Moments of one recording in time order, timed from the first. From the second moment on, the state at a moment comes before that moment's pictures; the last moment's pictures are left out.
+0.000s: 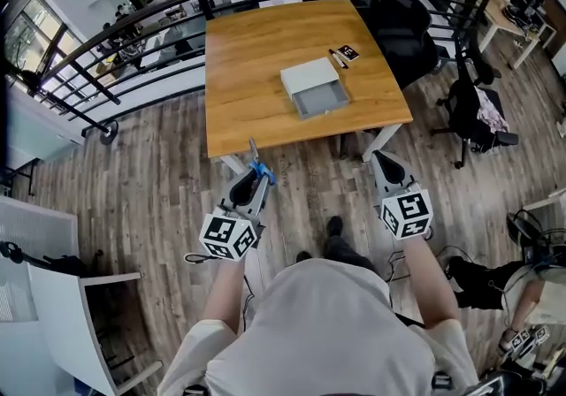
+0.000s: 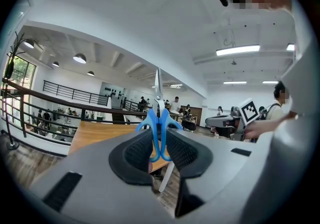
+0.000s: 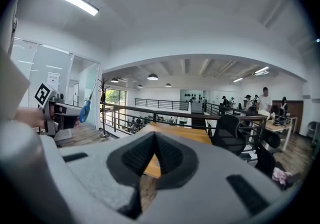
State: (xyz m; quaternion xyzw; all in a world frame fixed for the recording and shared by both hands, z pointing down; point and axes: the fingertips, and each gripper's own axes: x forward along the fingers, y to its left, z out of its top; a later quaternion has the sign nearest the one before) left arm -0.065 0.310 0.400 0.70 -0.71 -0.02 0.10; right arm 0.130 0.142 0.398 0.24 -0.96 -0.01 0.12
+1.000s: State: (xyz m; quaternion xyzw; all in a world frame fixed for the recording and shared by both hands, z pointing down) left arm -0.093 0.120 0.404 0.65 -0.75 -0.02 0.11; right arm 0.076 -0.067 0.423 0.18 -0.97 0.00 0.14
